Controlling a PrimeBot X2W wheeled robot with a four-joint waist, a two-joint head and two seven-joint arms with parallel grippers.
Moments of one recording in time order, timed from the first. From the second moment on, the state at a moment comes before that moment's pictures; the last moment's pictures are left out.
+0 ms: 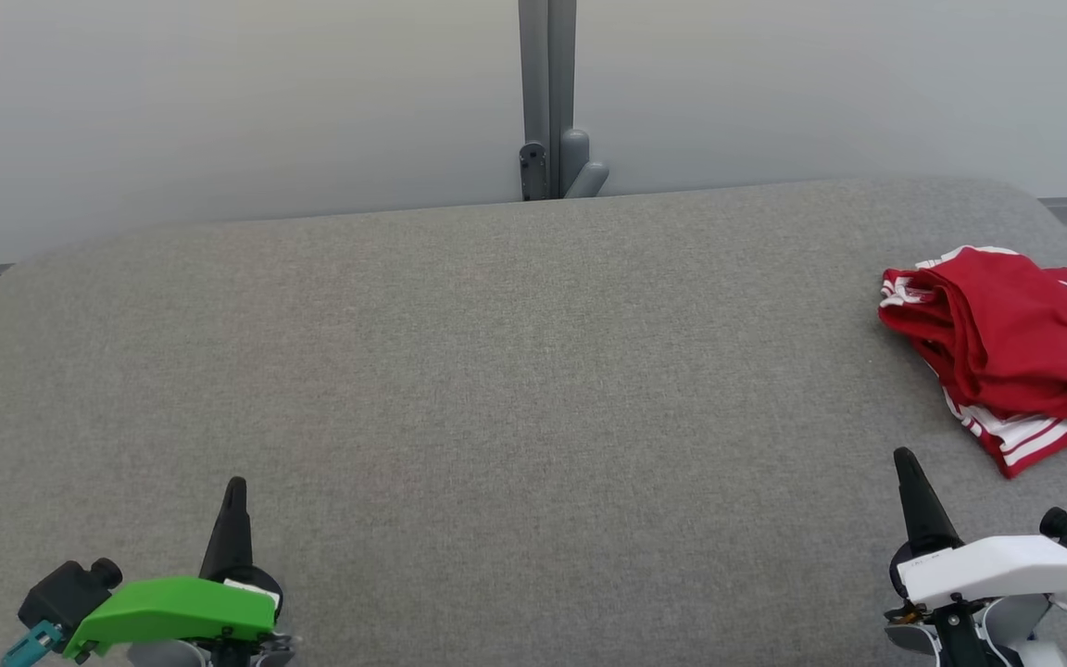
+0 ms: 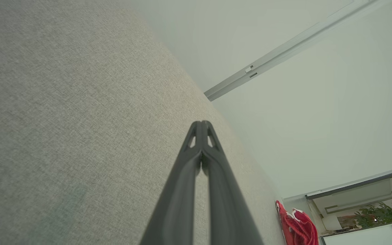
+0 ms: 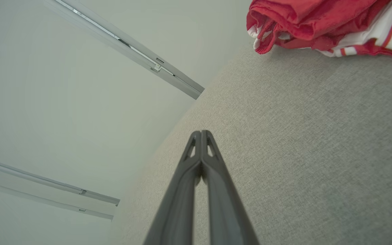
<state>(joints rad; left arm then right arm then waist) -0.04 0.05 -0.02 0.26 -1.05 -0.08 -0.05 -0.01 -0.07 -0.02 0.21 1.00 0.13 -0.06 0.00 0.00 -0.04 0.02</state>
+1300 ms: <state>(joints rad) -0.14 0.05 0.05 0.31 -1.43 -0.11 0.05 -0.10 -0.07 -0.09 0.26 1.41 0.13 0.05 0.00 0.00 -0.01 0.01</state>
